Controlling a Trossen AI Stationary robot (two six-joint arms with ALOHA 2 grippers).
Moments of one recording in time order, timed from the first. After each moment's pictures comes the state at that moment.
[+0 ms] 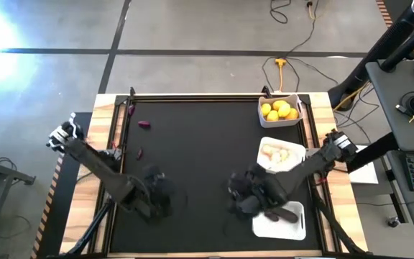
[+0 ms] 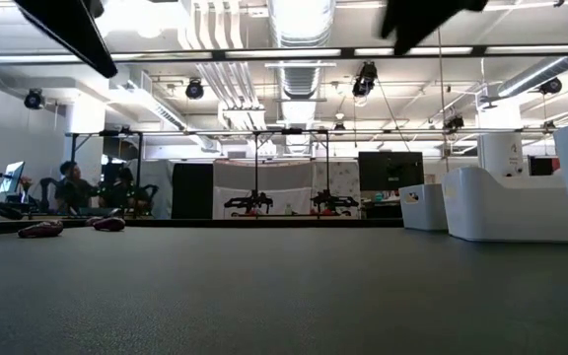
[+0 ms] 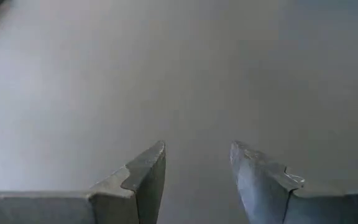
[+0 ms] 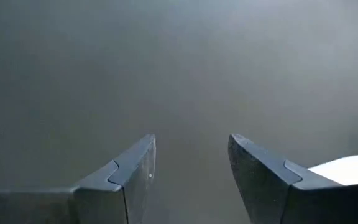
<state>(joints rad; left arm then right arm) -0.69 1.52 1.19 -0.94 -0.61 -0.91 0.53 1.82 1.64 -1.14 0.52 0.97</state>
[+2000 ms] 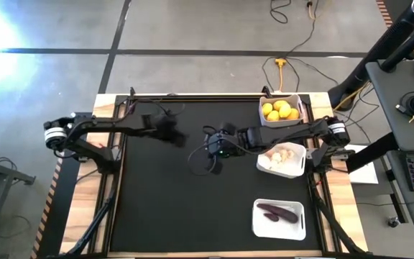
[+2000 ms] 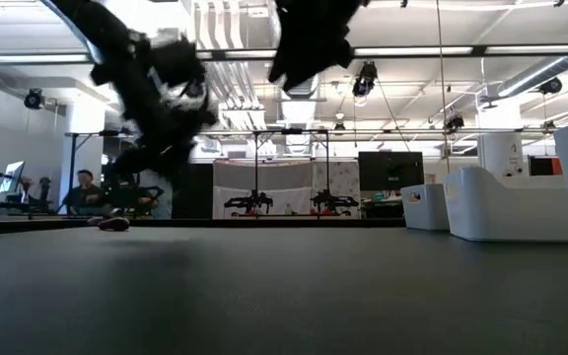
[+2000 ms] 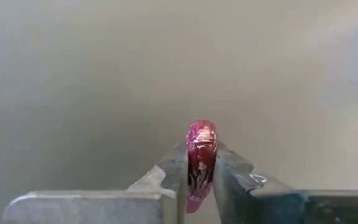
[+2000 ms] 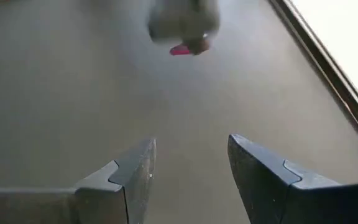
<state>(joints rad) 0.38 1.38 0.74 -0.41 0.00 -0.80 0.08 1.80 1.61 -0.70 0.34 0.29</state>
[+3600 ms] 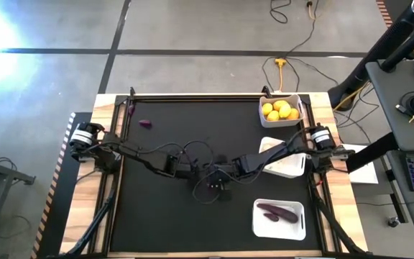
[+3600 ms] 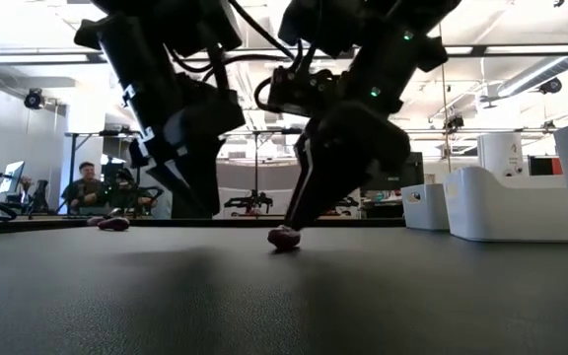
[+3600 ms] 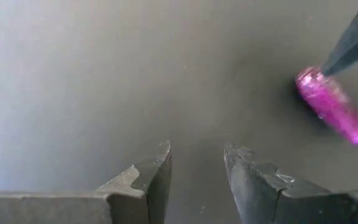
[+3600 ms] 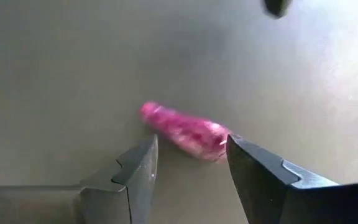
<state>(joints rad) -0.19 1.72 0.99 -0.48 -0.36 -0.85 0.17 1.97 1.23 -0.27 0.11 -0.01</state>
